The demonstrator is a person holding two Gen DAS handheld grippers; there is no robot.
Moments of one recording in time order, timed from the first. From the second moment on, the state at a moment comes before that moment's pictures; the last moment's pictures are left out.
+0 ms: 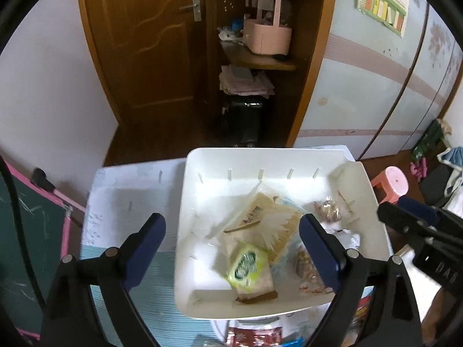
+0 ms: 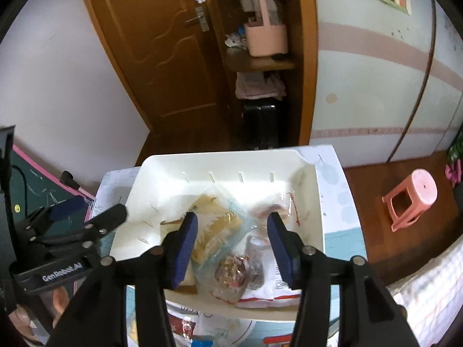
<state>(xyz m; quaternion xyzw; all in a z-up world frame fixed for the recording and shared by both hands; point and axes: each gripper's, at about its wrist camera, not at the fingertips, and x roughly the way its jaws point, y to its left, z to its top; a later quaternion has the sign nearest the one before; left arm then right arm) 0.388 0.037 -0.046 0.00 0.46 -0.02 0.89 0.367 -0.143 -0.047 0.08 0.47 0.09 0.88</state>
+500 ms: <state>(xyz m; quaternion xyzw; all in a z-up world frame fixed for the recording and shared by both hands) 0.306 0.042 0.010 0.00 0.39 -0.03 0.92 0.303 -0.148 -0.001 0.06 0.44 0.09 0.89</state>
